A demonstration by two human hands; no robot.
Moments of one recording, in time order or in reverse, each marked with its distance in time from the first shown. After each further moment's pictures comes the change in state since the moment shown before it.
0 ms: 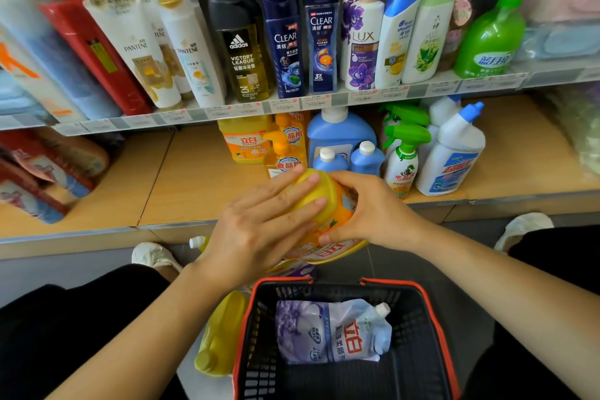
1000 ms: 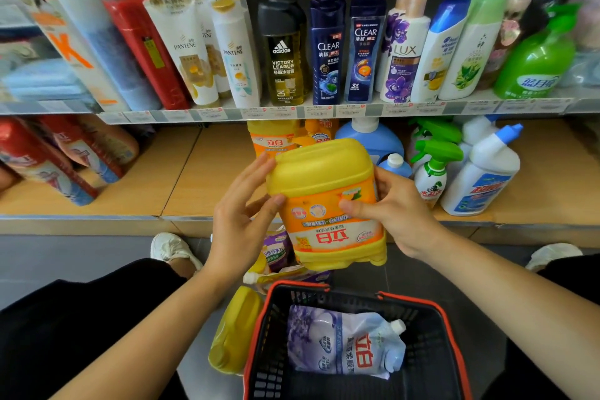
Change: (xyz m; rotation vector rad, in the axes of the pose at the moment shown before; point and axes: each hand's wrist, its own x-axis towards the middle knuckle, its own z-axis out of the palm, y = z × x) left_hand -0.040 -0.026 -0.003 -0.517 0.350 -0.682; right_hand 0.021 0.000 0.014 0.502 0.128 0.111
